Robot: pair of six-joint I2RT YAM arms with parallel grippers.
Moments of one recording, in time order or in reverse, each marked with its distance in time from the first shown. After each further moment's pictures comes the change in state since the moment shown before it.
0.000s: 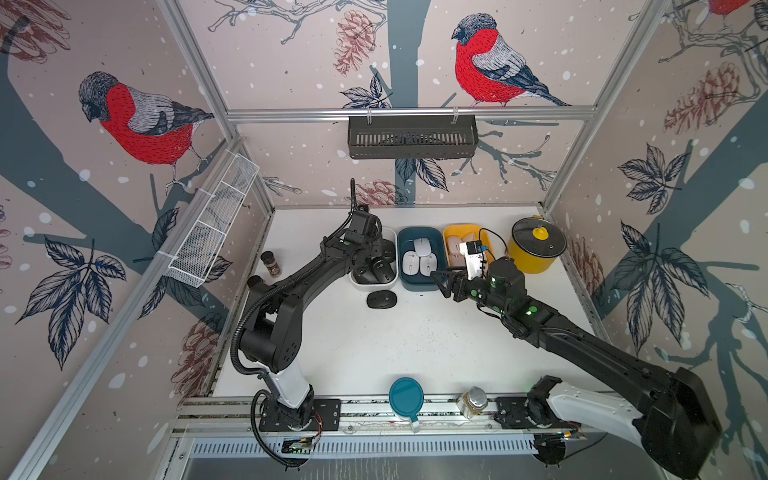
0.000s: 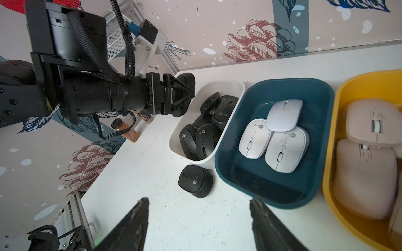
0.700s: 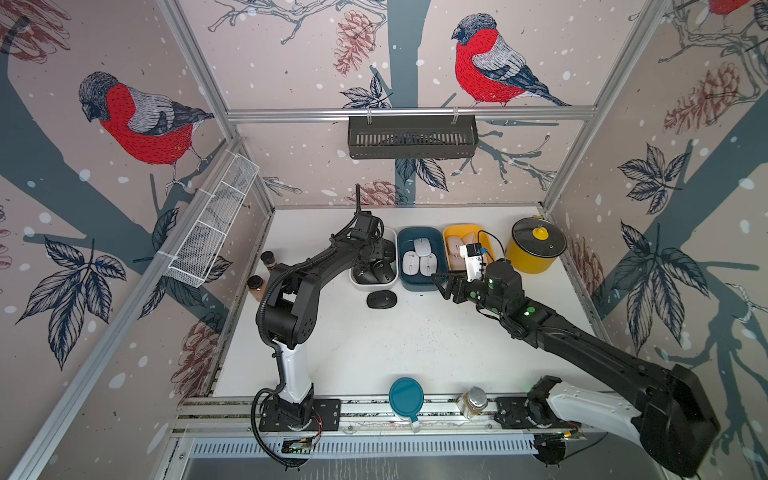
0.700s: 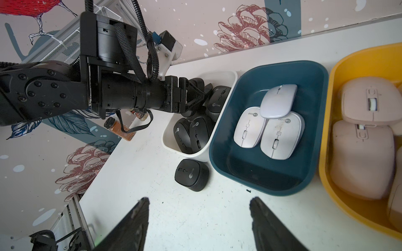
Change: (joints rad) left arm 0.038 0.183 0.077 0.001 0.037 0.000; right arm 0.001 0.019 -0.018 -0.008 0.014 0.044
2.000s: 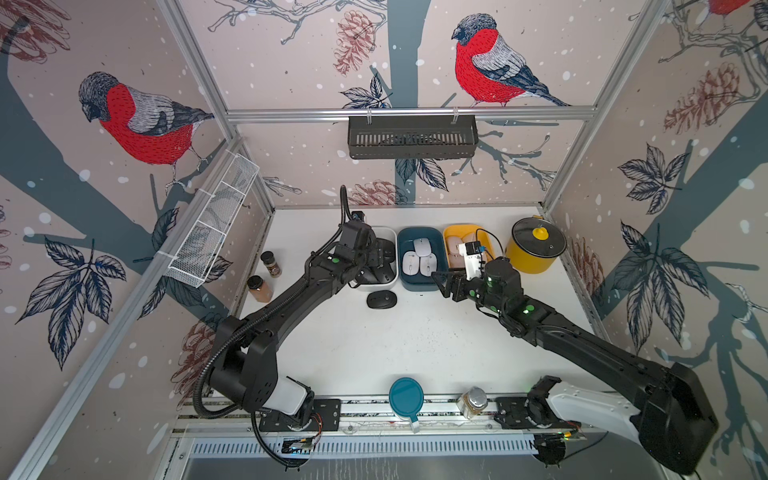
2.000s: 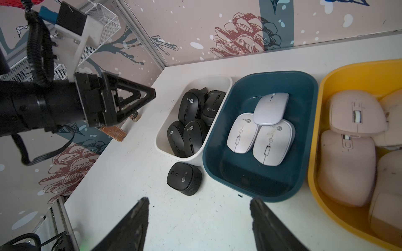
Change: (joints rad) left arm -0.116 -0.473 -0.288 0.015 -0.055 -0.045; right arm 0.004 0.007 0.022 -0.014 0.035 -0.054
